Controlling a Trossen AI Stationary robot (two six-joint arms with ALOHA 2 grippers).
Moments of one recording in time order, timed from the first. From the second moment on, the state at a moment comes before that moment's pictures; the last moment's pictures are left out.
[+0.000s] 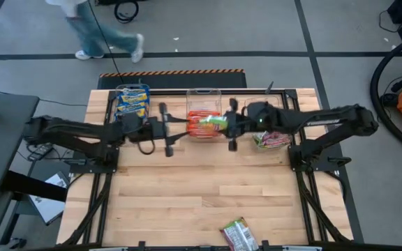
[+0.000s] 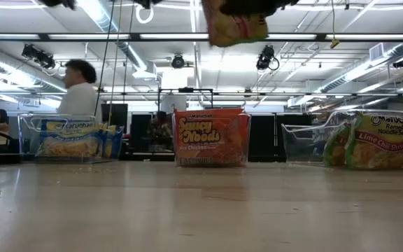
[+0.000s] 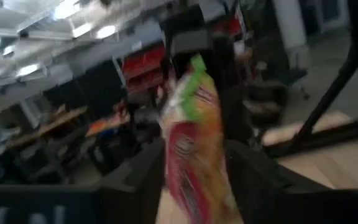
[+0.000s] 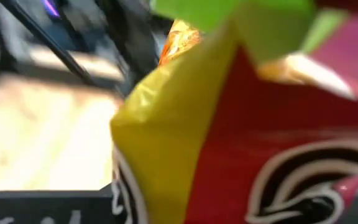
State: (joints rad) left arm 0.02 1.18 0.74 0.60 -0.12 0.38; right arm -0.04 1.27 1.00 0.03 0.08 -0.23
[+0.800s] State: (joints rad) left arm -0.21 0.82 0.58 0.13 -0.16 0.20; right arm -0.52 1.45 1.05 -1.16 0.27 -0.47
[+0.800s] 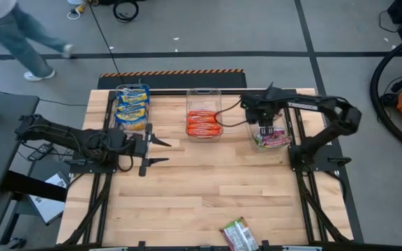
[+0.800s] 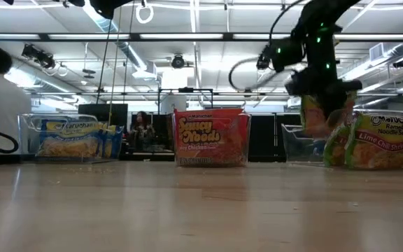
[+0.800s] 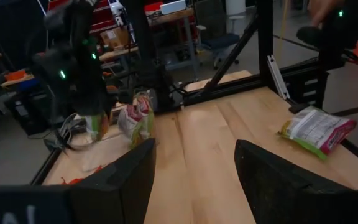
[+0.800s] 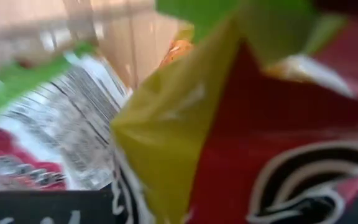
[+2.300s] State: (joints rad) left arm -0.21 0.71 0.58 0.06 -0.24 0.17; right arm -0.64 1.45 0.98 -1.16 0.12 -0.63
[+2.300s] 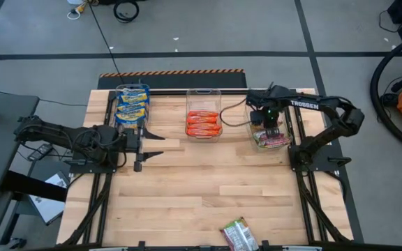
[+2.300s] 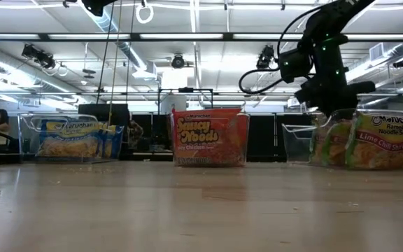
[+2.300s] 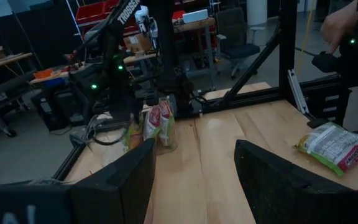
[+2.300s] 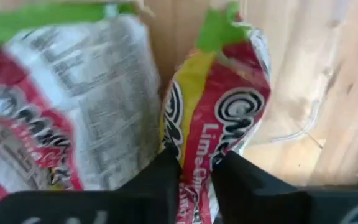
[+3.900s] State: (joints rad) left arm -0.51 1.20 0.58 0.37 -0.26 -0.07; right arm 0.11 1.34 1.09 -1.46 0.15 0.32
